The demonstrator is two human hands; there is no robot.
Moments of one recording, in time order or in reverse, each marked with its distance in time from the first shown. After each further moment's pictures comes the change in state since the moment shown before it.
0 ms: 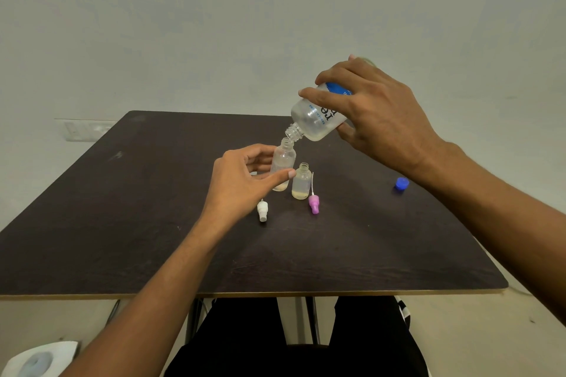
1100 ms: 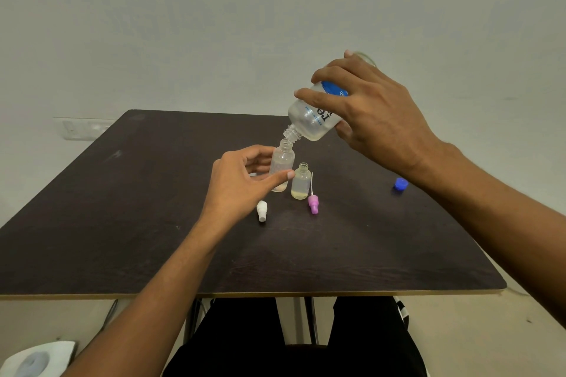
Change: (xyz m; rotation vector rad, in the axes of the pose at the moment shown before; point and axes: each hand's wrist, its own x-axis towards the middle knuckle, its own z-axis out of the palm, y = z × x) left_hand -0.002 -0.004 0.000 -0.009 0.013 -0.017; right_hand 0.003 -0.003 -0.002 -0.003 -0.008 -0.041
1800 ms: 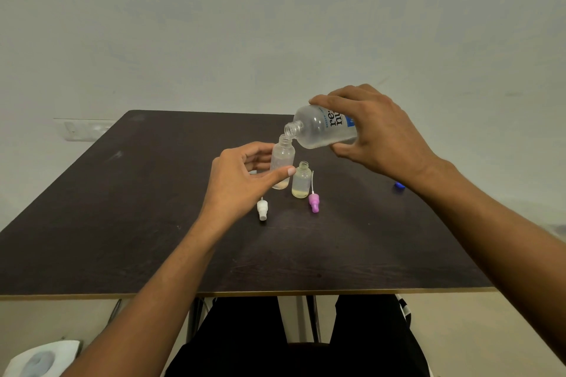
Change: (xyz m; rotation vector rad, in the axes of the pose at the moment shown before) left_hand 0.000 0.006 -0.001 -0.027 -0.001 -0.001; right_hand -0.021 -0.005 0.018 0.400 -0.113 0.292
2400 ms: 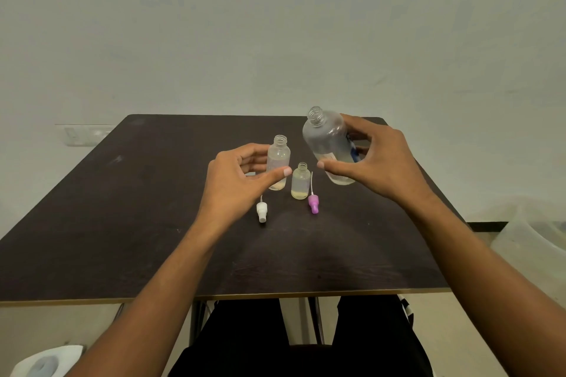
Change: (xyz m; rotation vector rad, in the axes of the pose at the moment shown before) left_hand 0.002 0.000 -0.001 0.004 0.010 -0.029; right_hand -0.037 0.008 0.034 0.479 0.095 0.265
